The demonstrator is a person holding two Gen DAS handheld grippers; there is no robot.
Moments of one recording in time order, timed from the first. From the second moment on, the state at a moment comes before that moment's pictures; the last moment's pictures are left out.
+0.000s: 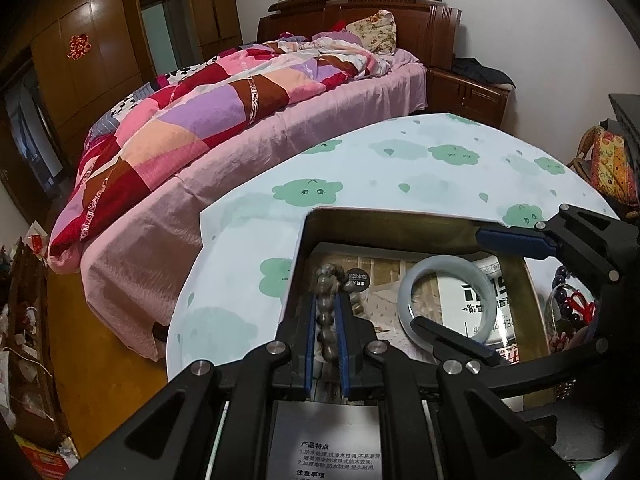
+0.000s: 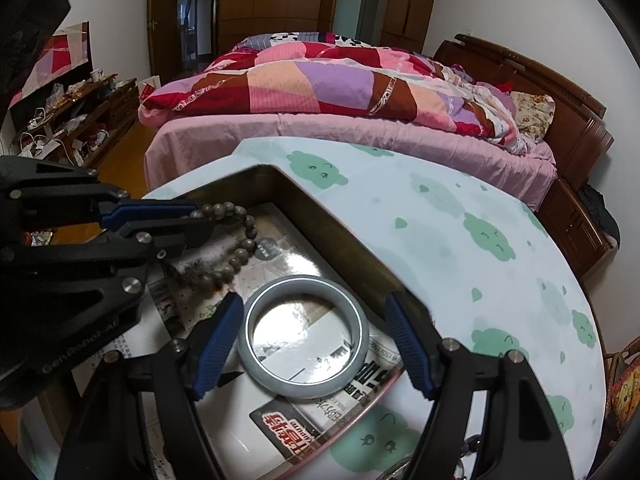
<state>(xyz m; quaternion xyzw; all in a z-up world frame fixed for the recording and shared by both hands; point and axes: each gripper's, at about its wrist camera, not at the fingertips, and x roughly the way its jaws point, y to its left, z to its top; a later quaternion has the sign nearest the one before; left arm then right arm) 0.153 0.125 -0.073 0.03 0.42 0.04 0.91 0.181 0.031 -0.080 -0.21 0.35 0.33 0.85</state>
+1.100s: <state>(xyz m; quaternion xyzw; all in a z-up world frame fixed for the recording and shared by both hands) 0.116 0.127 -0.048 0.01 0.36 0.09 0.93 0.167 -0.012 -0.057 -0.18 0.32 0.32 0.87</state>
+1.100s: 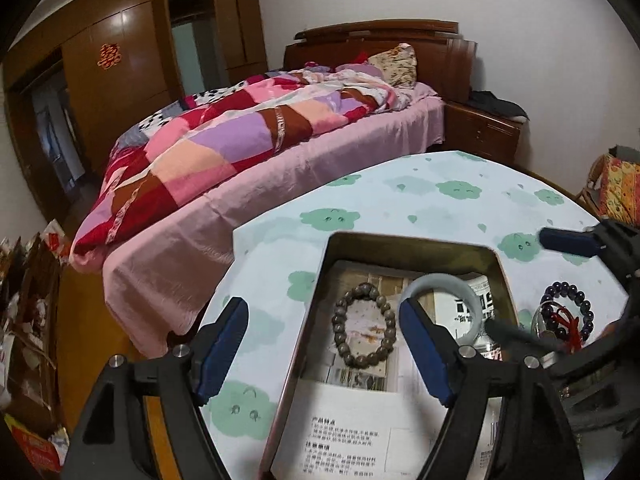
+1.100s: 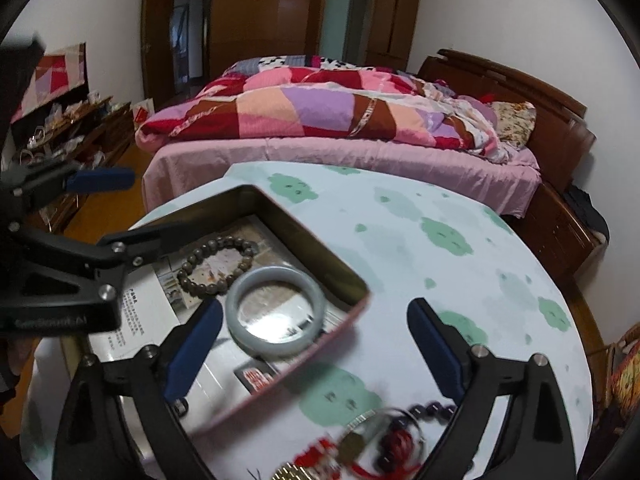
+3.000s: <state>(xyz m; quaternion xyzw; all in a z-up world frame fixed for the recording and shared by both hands) 0.052 -0.062 -0.048 0.05 0.39 -0.11 0.91 0.144 -0.203 -0.092 0.02 0.39 0.21 0.90</state>
